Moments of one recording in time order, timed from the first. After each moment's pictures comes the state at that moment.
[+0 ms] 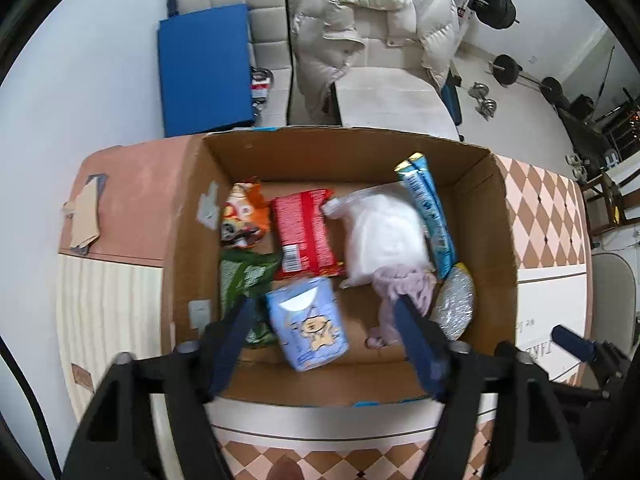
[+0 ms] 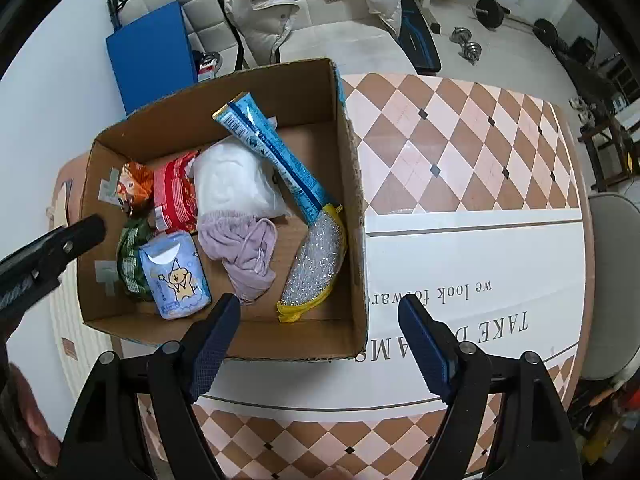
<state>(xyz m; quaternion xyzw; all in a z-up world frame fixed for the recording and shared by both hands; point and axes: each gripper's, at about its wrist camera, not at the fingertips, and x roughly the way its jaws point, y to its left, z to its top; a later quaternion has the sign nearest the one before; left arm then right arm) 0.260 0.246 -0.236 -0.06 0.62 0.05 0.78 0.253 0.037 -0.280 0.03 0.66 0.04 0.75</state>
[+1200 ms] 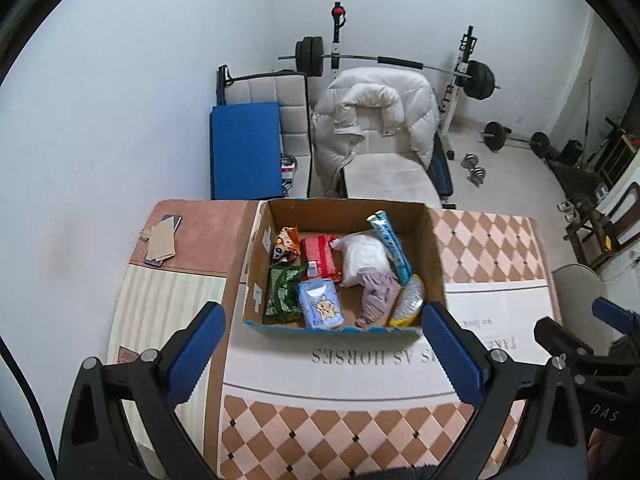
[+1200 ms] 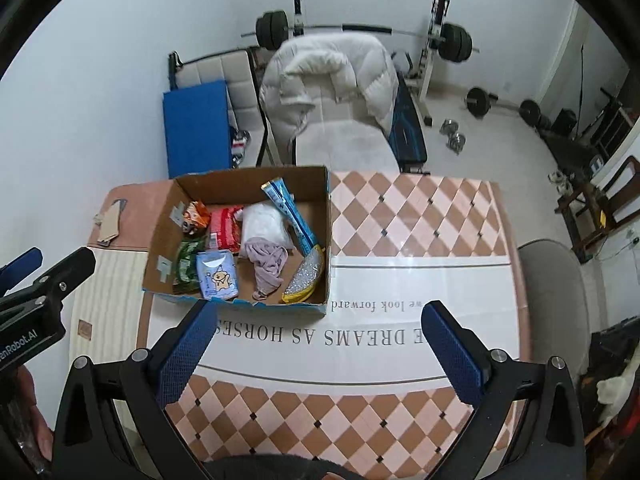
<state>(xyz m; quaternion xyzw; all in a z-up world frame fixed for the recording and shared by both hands) 0.106 0.203 -0.059 -0.04 0.48 0.08 0.87 0.107 -0.002 -0.068 0.00 0.52 0.06 0.85</state>
